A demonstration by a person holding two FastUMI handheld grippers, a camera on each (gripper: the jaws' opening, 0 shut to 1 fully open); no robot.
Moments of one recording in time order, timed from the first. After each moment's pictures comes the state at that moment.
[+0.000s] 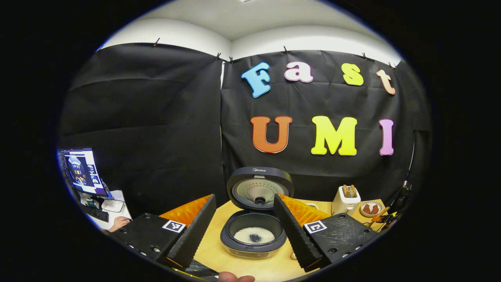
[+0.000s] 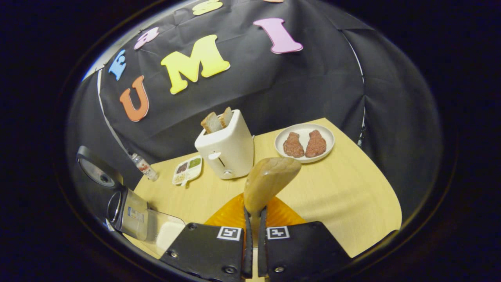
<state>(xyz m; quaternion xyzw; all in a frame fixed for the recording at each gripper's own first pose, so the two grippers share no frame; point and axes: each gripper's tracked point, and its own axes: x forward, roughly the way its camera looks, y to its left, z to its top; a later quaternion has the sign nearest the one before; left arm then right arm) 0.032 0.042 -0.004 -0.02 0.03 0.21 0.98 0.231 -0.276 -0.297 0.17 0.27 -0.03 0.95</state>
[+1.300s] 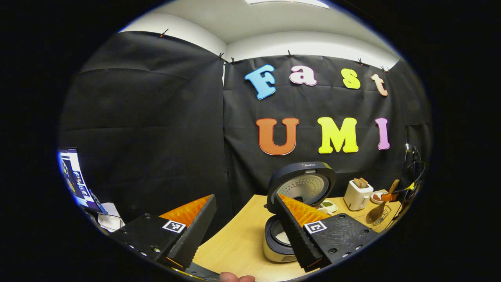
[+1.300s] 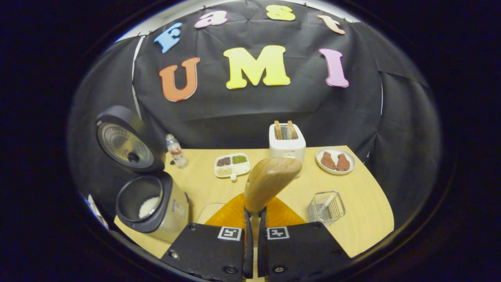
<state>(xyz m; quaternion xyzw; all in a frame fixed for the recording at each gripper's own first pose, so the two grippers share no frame) 0.034 0.198 -0.043 0.00 0.01 0.14 0.99 0.184 -0.072 -0.245 0.02 0.26 -0.02 0.97</state>
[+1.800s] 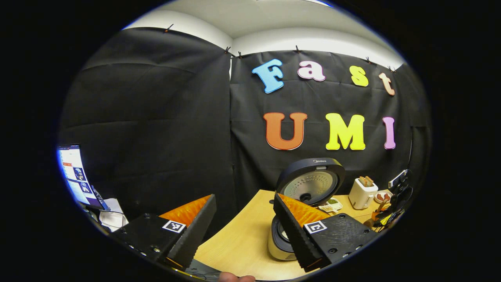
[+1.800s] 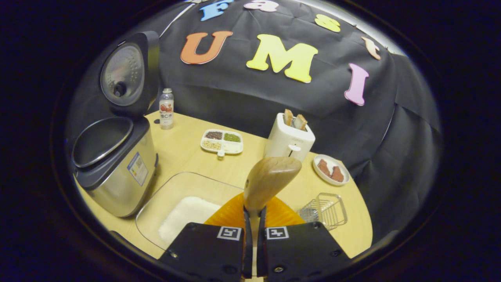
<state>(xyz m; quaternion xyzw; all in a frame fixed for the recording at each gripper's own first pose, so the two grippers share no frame) 0.032 0.212 -0.051 -0.01 0.03 0.16 0.99 0.203 -0.055 -0.319 -0.11 0.26 -0.02 0.96</state>
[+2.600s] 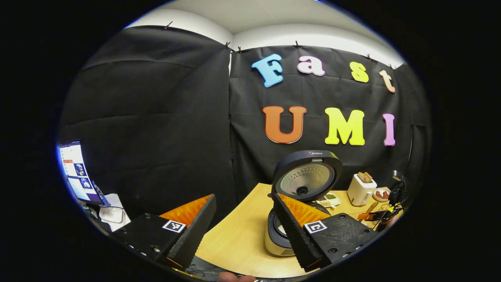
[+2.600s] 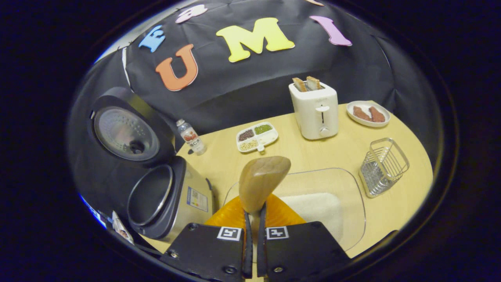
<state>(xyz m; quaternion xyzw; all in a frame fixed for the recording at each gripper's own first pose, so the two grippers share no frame) 0.022 0.192 -0.058 -0.02 0.05 0.16 0.98 0.194 0.014 -0.315 0.19 0.31 0.05 0.93</state>
